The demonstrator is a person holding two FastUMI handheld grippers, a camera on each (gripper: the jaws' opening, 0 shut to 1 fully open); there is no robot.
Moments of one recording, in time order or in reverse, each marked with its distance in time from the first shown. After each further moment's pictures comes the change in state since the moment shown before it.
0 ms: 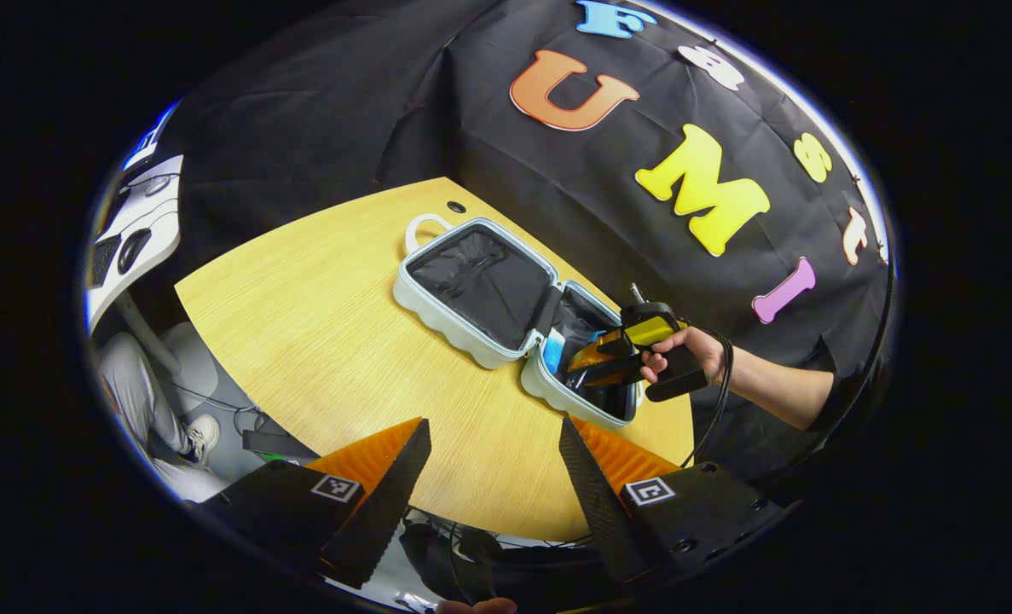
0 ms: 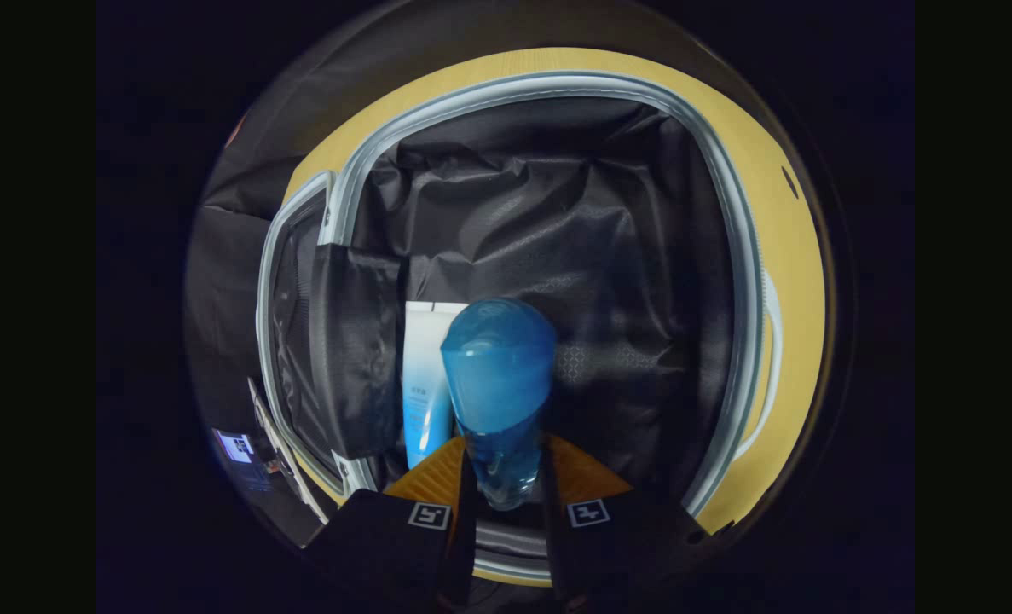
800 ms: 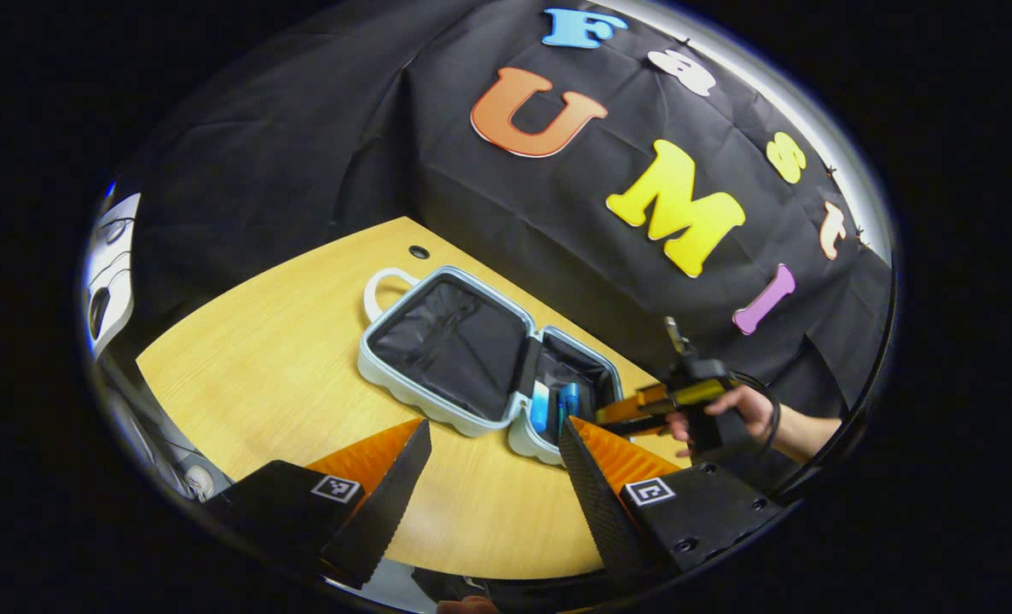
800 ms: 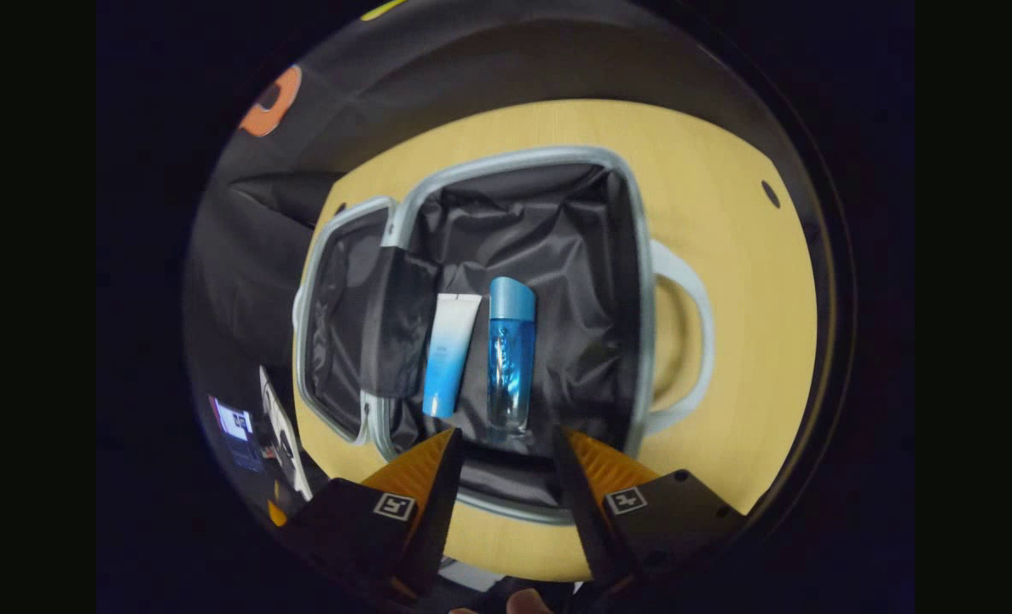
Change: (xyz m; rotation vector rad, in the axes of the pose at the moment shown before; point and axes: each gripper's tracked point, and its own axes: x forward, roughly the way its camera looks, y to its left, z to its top) left arm 0.066 0.020 0.087 0.065 -0.117 -0.080; right arm -0.092 -0.031 -0.034 -0.143 -0.240 0.074
